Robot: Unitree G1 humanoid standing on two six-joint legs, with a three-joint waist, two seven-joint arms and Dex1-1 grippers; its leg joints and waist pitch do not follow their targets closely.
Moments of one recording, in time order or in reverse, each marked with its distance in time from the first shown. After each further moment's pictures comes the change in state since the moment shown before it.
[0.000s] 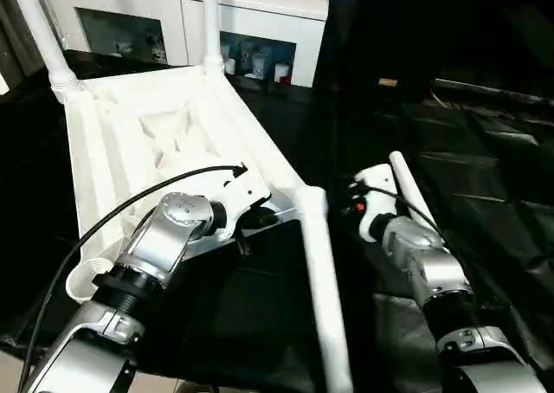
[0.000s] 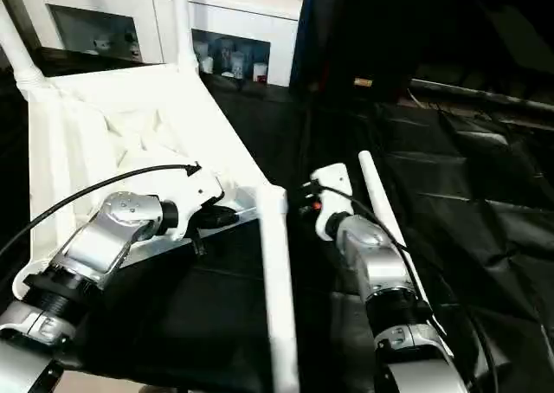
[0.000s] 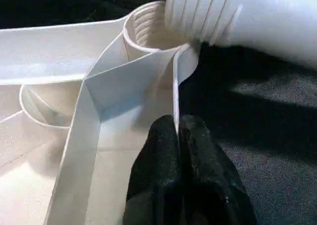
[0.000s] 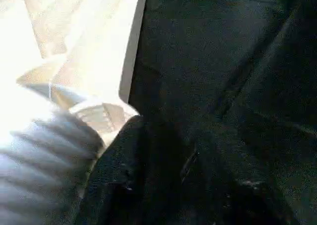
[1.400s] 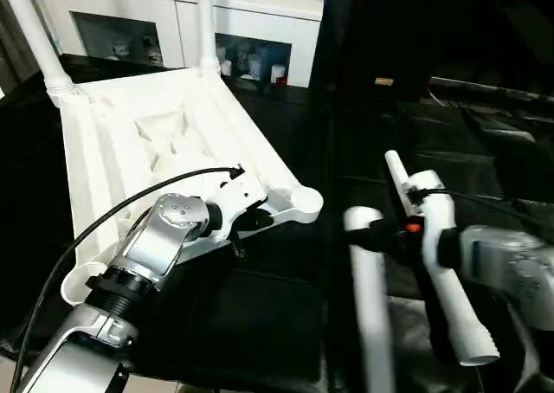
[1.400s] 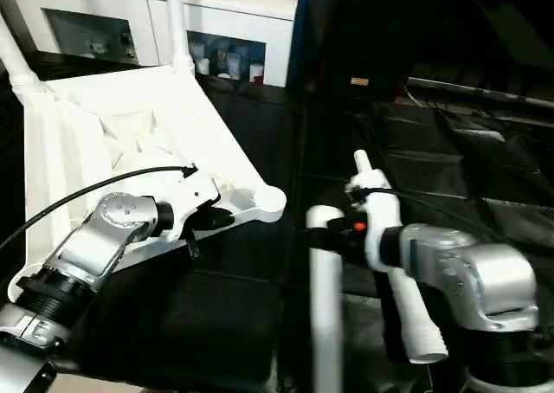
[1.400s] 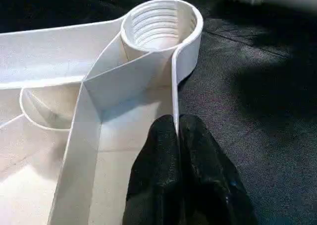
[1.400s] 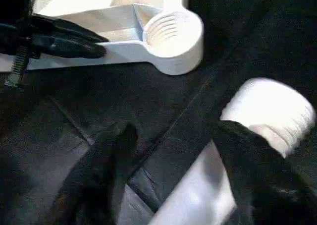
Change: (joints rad) left arm 0.011 0.024 -0.008 -0.012 0.005 -0.016 -0.011; right arm 0.204 -0.345 -0.048 -0.881 0.352 1.082 0.058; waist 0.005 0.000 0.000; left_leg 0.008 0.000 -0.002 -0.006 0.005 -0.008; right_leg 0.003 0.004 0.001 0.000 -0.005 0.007
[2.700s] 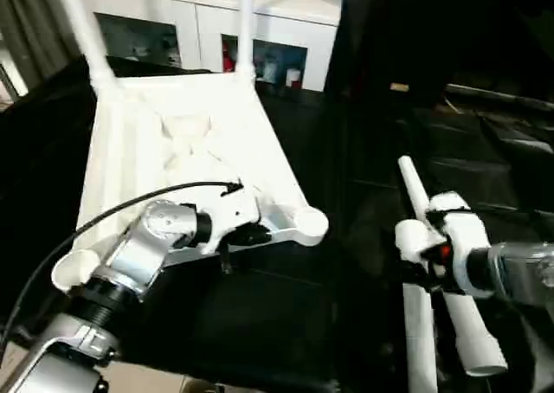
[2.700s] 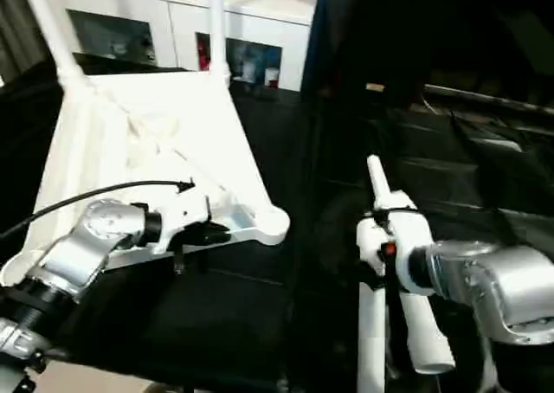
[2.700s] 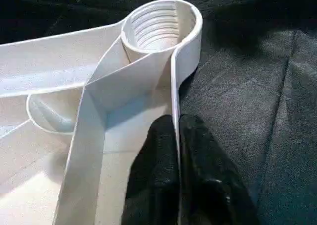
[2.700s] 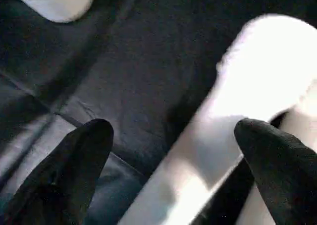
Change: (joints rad) left arm 0.043 0.068 -0.029 0.012 -0.008 -0.223 -0.141; right arm 0.046 -0.121 0.035 -0.035 -0.081 0.229 -0.117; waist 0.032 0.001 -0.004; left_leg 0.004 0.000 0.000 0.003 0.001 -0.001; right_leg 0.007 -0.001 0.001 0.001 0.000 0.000
